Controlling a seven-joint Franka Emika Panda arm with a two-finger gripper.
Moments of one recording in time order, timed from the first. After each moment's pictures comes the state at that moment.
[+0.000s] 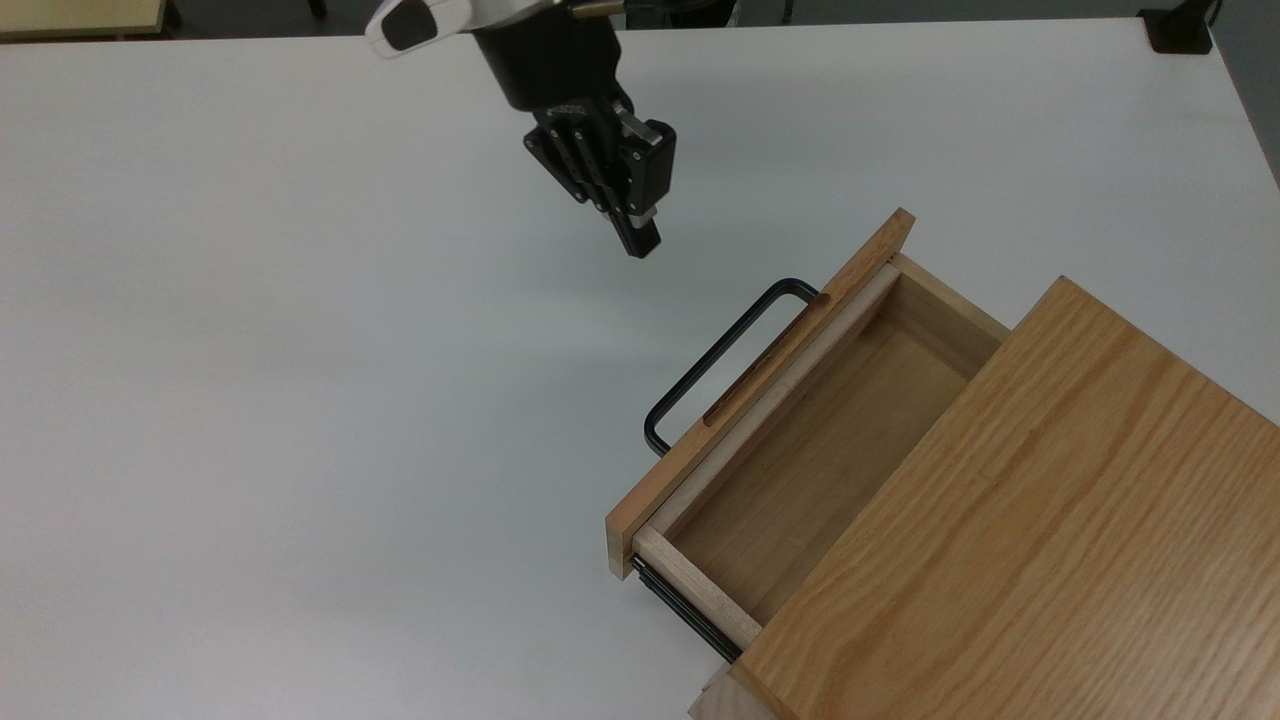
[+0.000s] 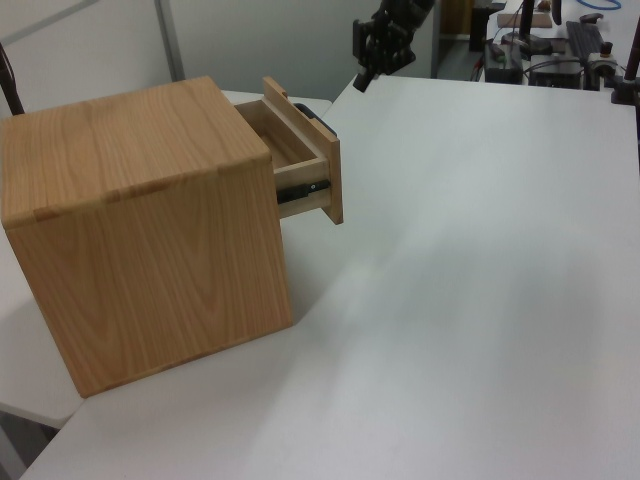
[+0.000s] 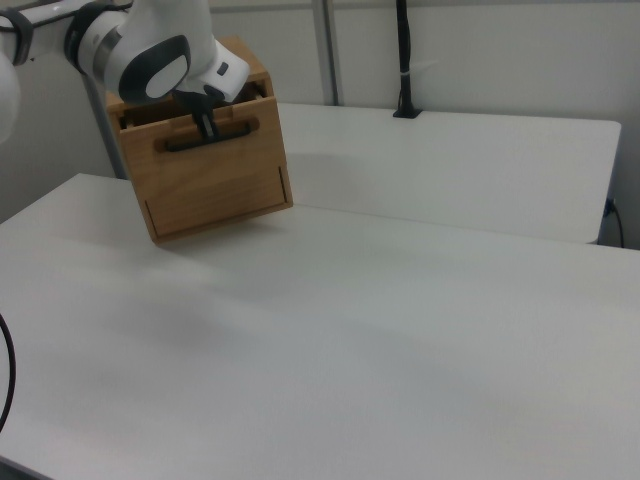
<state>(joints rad) 0.23 0.20 -0.20 -1.54 0.52 2.14 0.52</state>
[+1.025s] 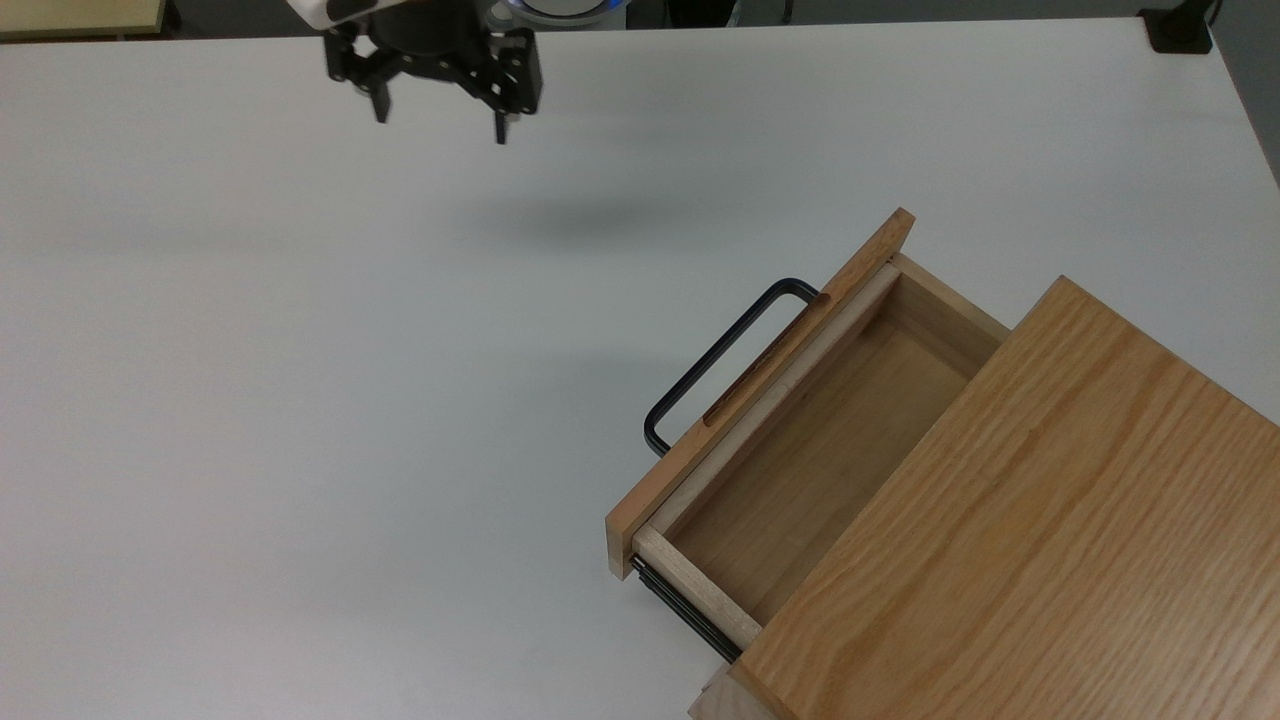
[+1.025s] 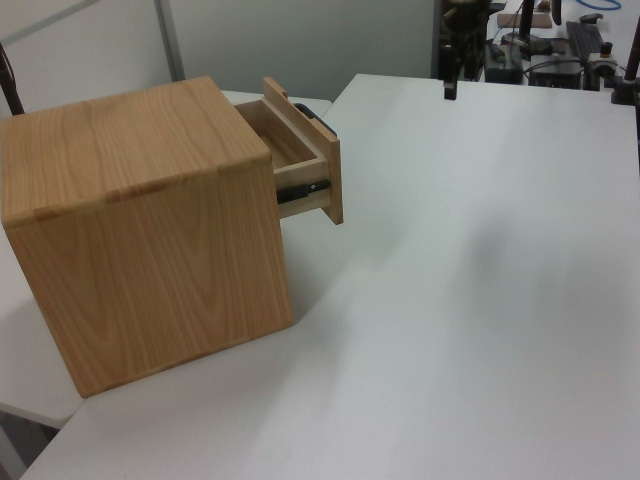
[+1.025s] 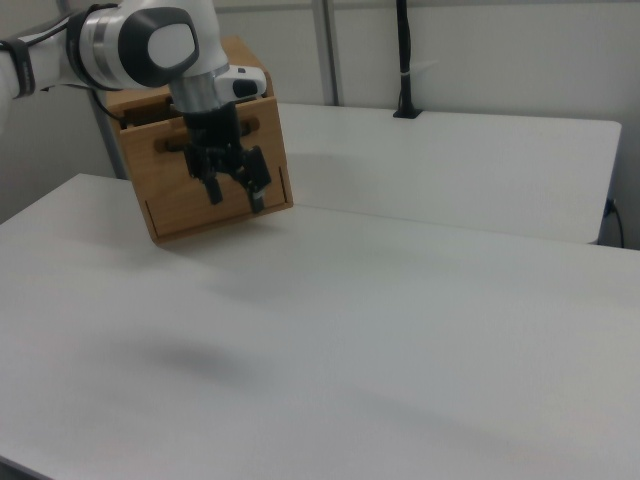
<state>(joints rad) 0.15 0.12 -0.20 -1.58 -0.08 1.69 0.07</state>
